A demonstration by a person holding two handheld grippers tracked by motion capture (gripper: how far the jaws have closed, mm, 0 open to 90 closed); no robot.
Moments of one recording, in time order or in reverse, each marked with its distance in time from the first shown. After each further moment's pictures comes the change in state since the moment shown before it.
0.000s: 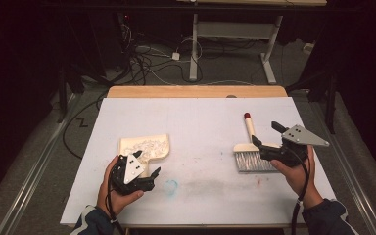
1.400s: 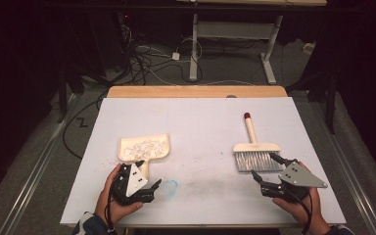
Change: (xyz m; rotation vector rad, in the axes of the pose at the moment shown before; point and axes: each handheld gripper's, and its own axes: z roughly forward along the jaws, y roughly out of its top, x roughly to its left) left arm -0.016 -0.018 -0.004 0.042 -0.048 0.072; right arm 0.043 -0.054 -0.046 0.052 0.033 -0.159
